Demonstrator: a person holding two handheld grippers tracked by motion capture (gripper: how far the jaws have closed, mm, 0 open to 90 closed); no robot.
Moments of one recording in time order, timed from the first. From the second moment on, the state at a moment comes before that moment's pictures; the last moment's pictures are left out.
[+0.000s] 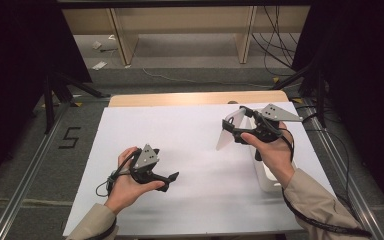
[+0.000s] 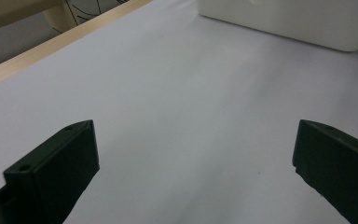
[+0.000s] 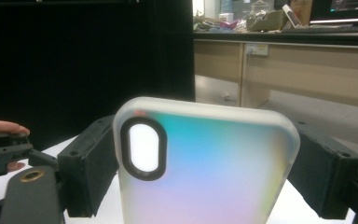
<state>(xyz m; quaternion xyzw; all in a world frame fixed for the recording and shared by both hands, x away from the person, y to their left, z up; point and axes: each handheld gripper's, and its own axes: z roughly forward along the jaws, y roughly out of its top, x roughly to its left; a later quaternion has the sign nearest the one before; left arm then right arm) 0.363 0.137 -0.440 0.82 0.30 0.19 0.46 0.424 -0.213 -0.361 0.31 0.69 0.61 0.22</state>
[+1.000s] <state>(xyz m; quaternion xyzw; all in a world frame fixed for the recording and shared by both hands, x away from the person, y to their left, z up) 0.362 0.139 -0.440 0.82 0.30 0.19 0.46 0.430 -0.242 -0.345 0.34 0.67 0.62 0.25</state>
